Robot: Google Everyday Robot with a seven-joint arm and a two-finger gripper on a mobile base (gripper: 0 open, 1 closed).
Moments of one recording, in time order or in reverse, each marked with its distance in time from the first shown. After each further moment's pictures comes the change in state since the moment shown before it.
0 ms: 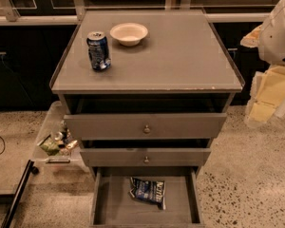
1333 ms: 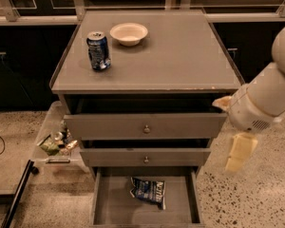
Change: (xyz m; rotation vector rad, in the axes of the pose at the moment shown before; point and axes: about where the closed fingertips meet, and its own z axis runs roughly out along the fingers) arm 0.023 0.051 0.146 -0.185 -0.112 -0.056
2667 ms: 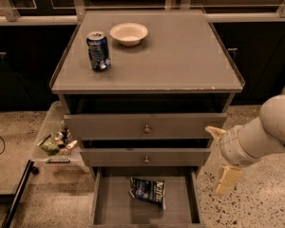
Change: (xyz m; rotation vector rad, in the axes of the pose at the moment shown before) arm 0.051 -0.001 0.116 0.079 -0.100 -0.070
